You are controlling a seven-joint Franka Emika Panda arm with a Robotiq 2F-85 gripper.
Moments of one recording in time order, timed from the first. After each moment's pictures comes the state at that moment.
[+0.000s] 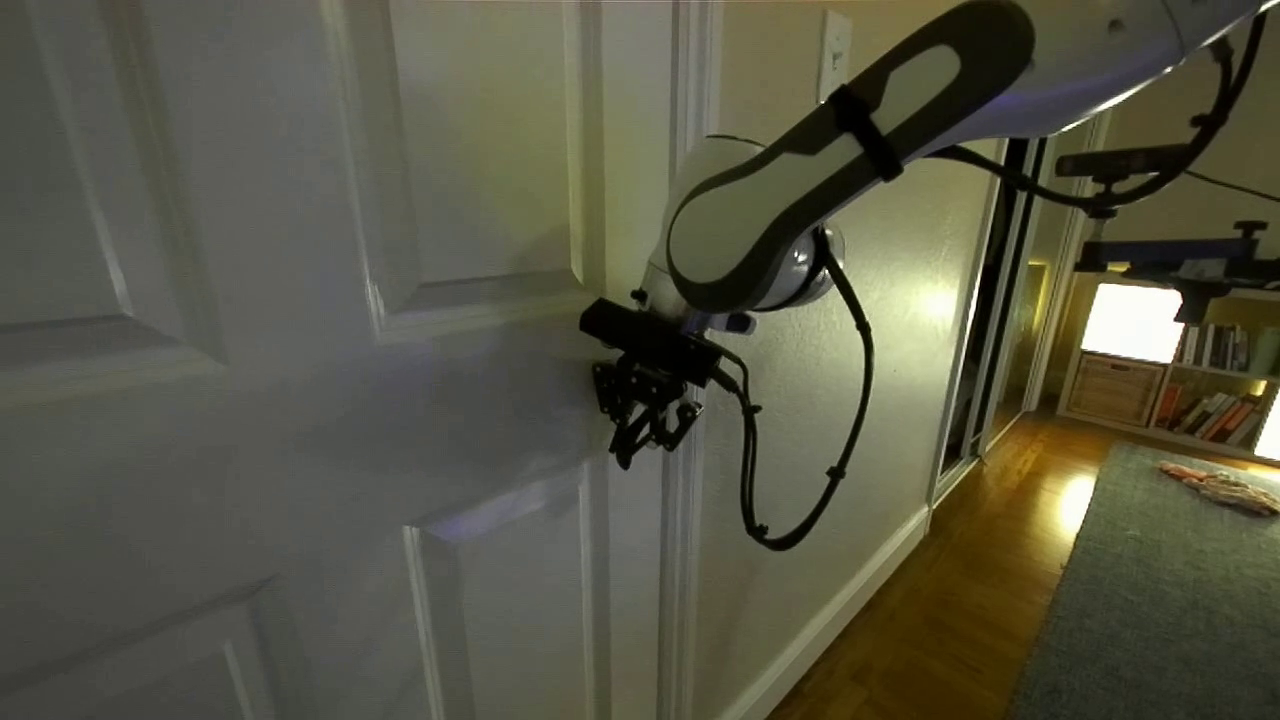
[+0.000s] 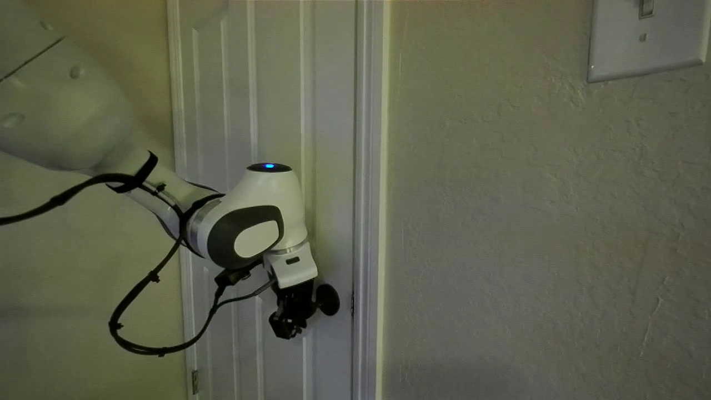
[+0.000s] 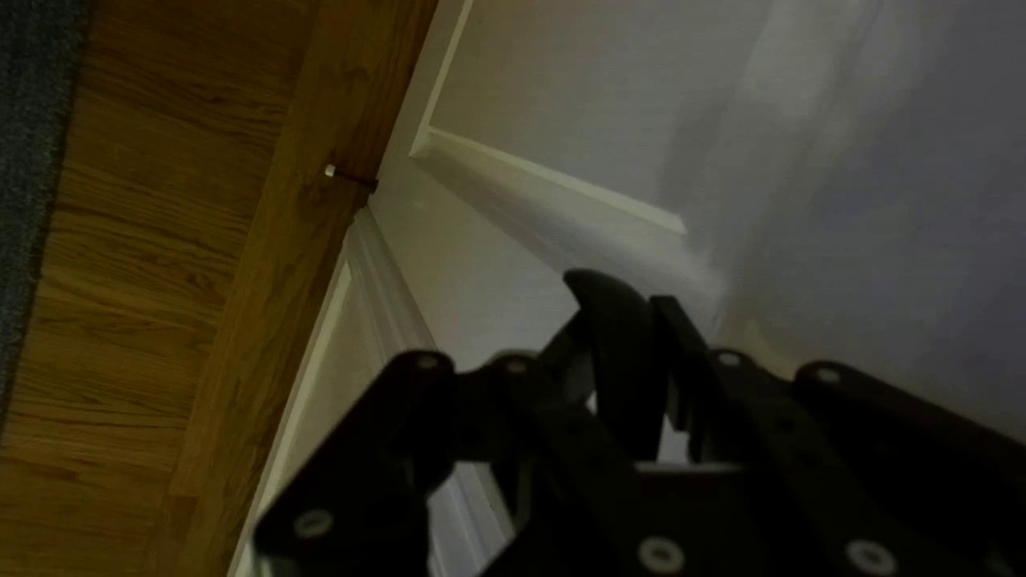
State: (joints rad) arm 0.12 0.86 0.00 -1.40 0.17 2.57 1.22
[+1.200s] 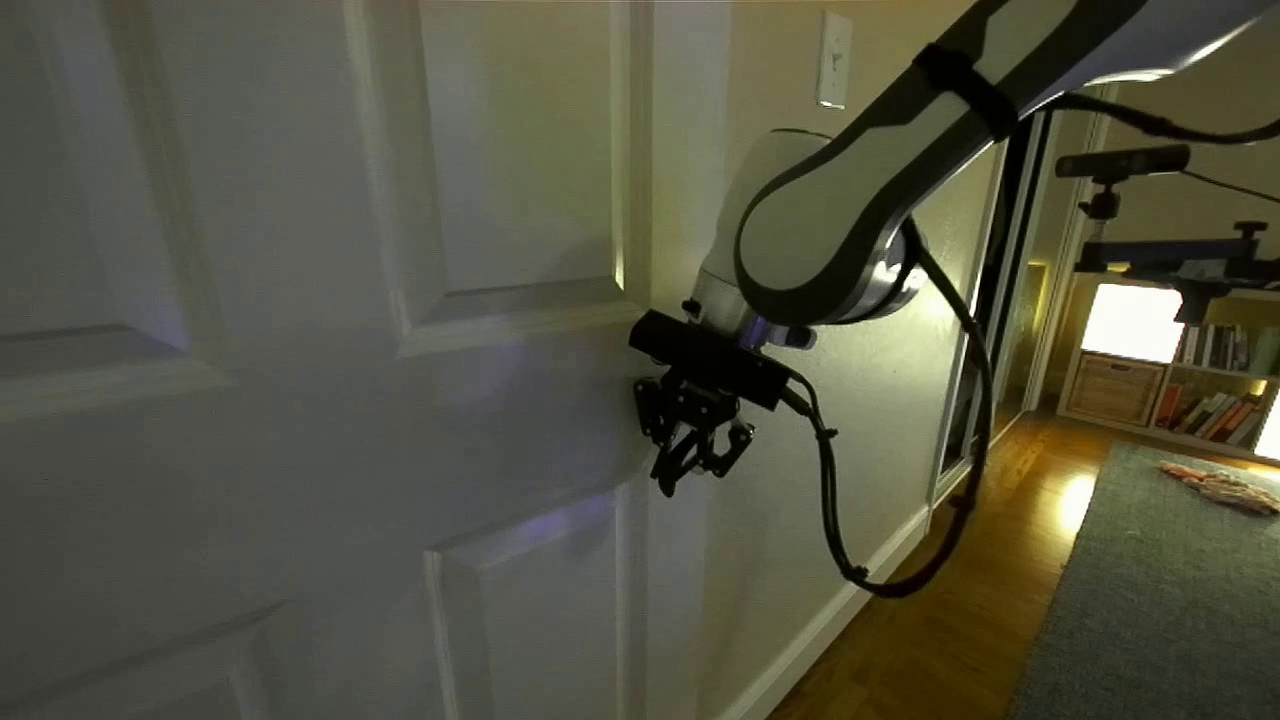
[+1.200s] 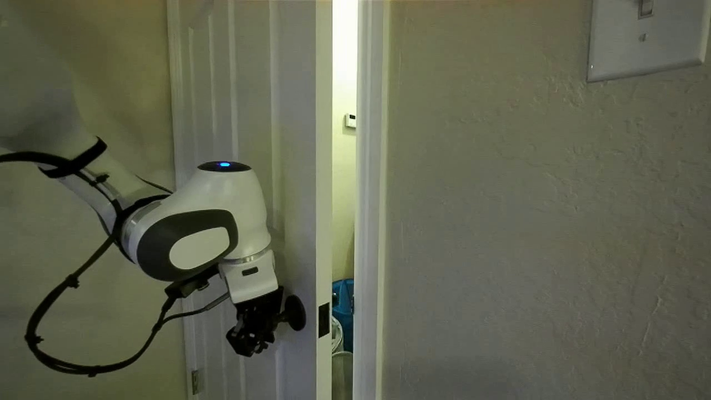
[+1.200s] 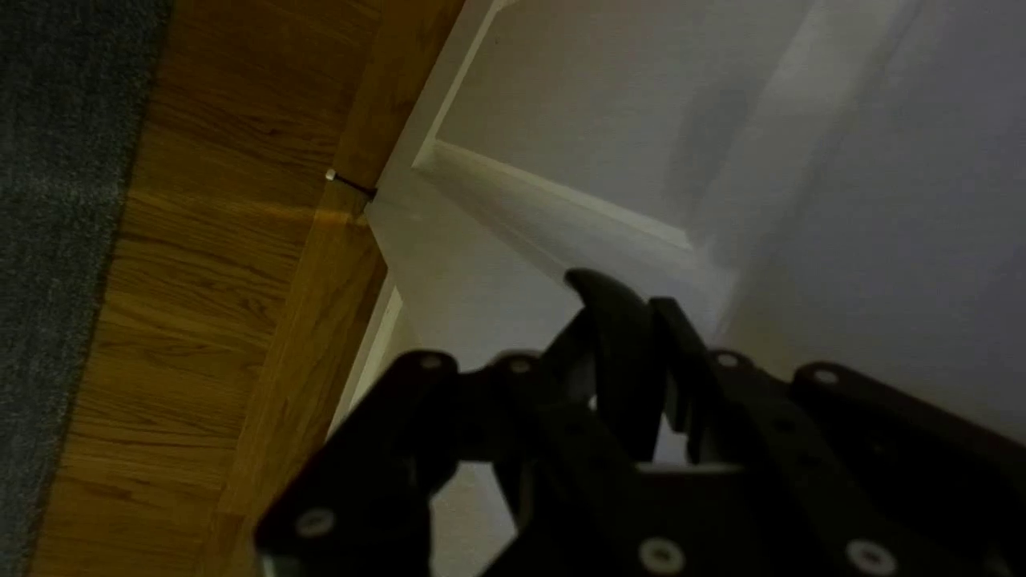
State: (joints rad) arm 0.13 0.65 0.02 -1.77 0.22 2.73 1.19
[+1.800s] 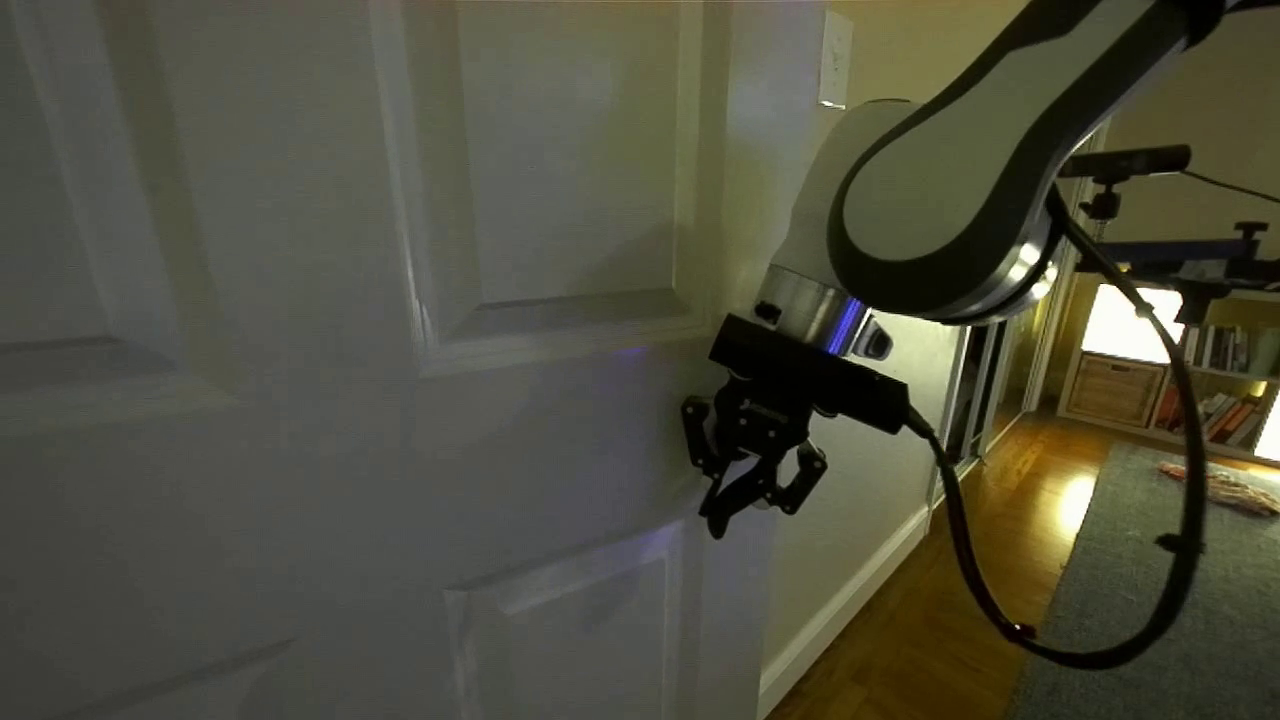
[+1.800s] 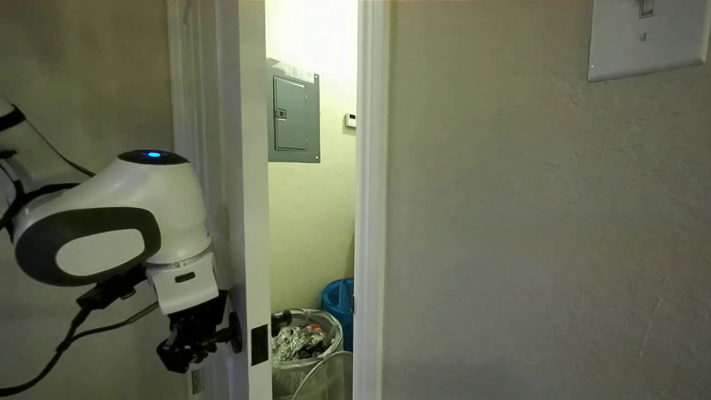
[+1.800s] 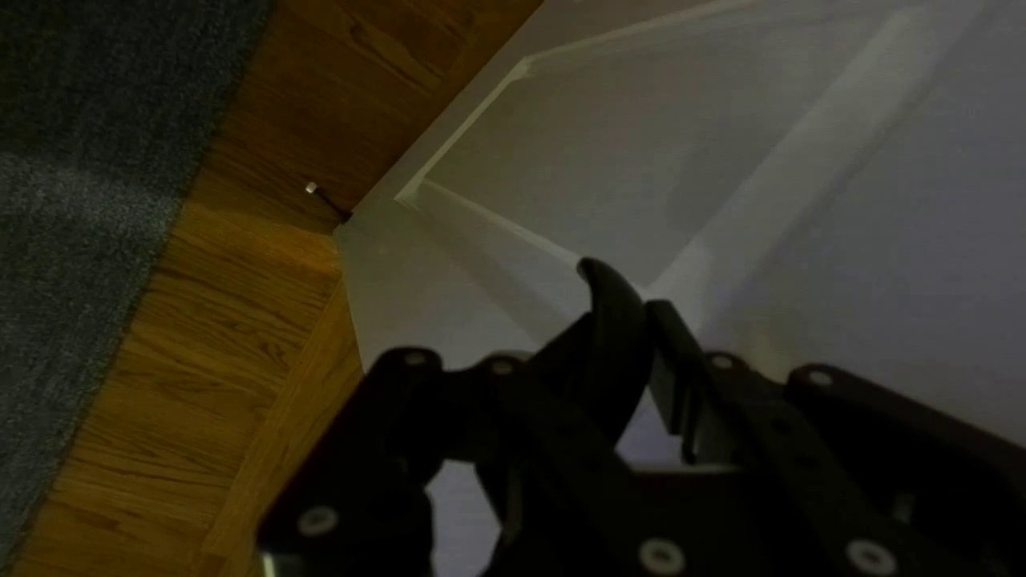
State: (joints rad) arm 0.10 0.44 0.14 -2.10 0.34 2.84 0.99
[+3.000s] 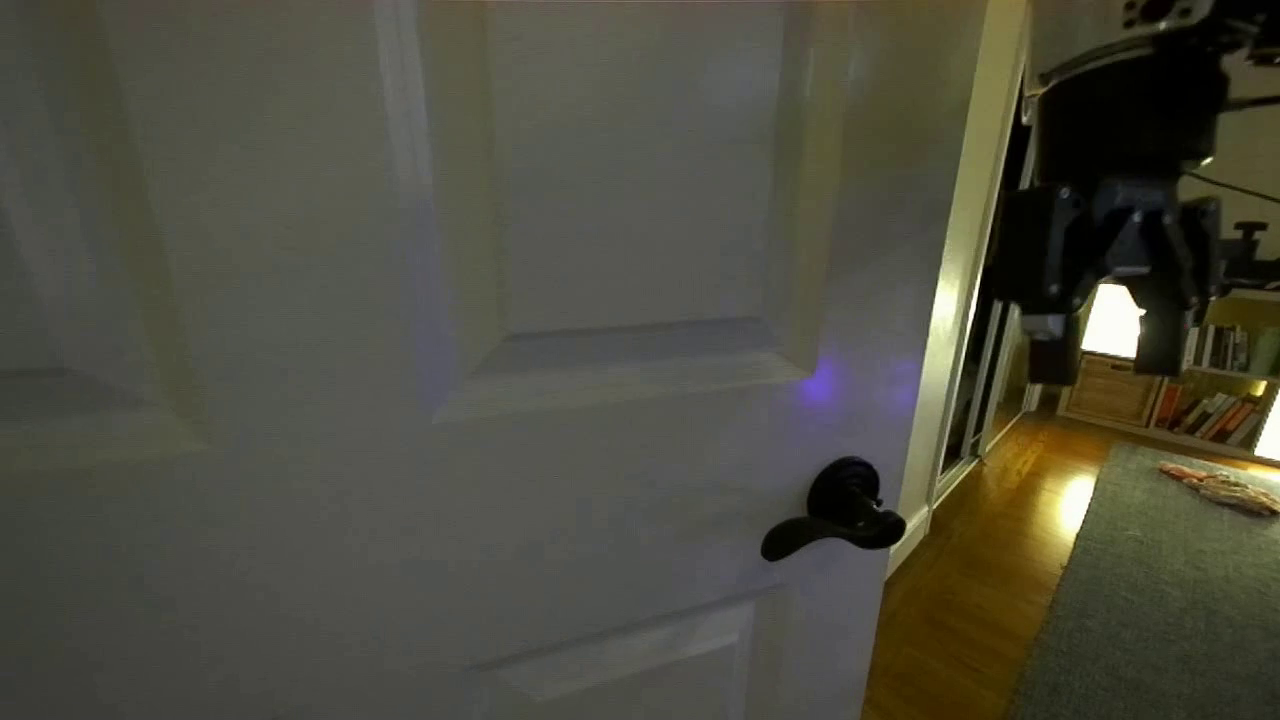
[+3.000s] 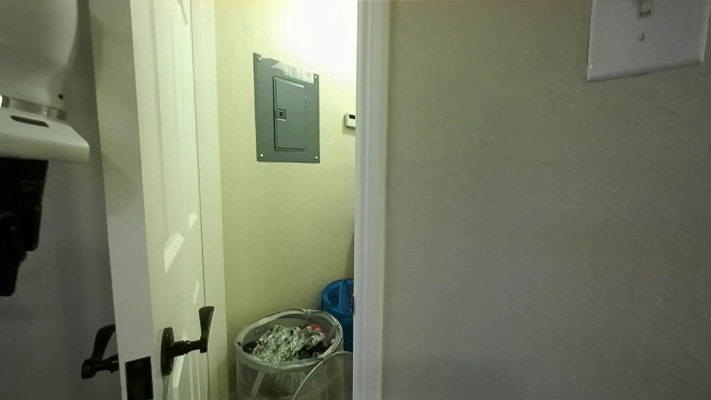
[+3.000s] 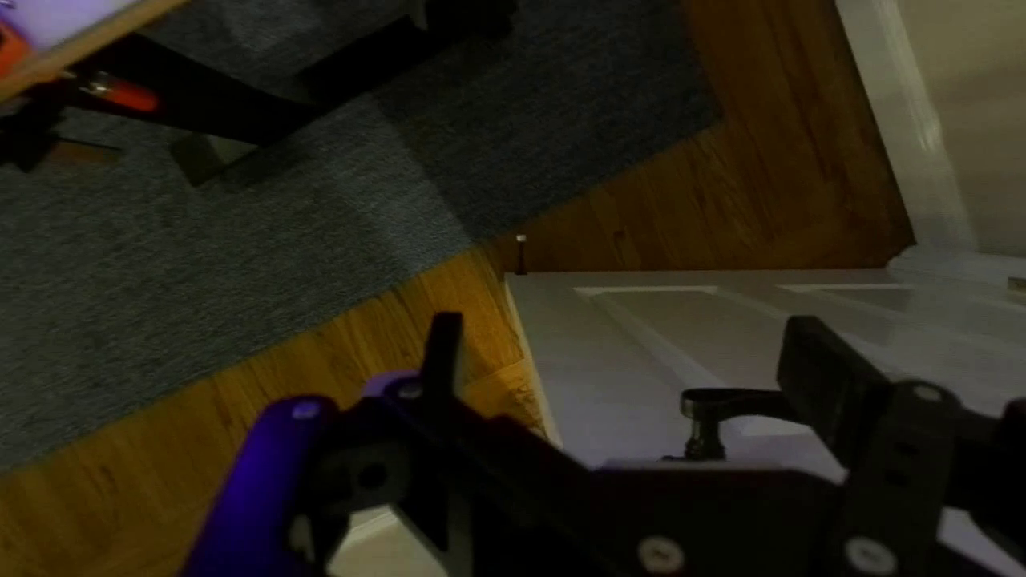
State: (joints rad) arm 0.08 -0.27 0.13 -2.40 0.23 2.01 0.58
